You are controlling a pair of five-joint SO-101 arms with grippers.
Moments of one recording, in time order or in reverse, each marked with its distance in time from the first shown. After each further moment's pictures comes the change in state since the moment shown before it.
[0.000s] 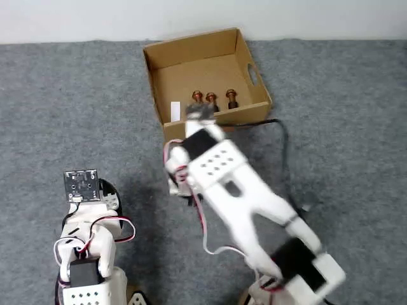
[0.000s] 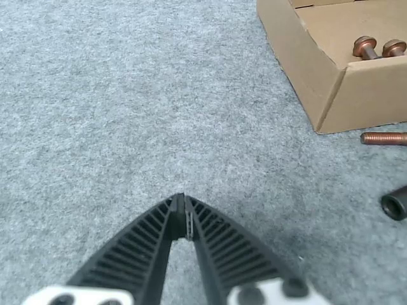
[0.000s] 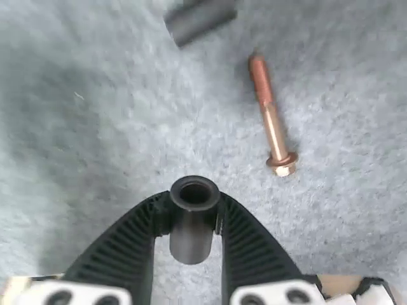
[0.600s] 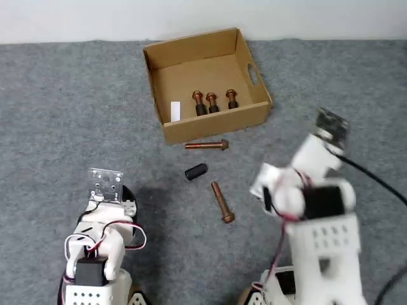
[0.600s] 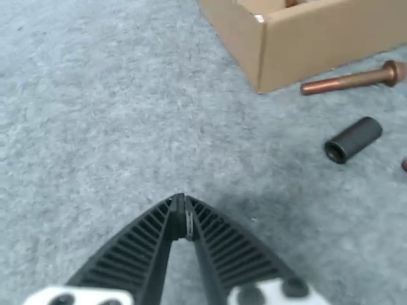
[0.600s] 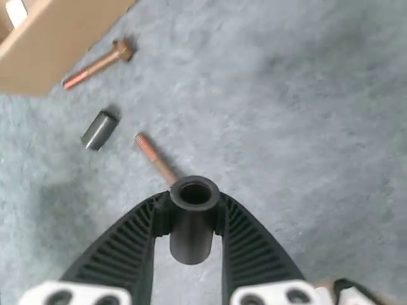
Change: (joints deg) left arm 9.7 0.0 0.0 4.6 -3.7; right arm 30.7 -47.5 27.6 0.9 5.4
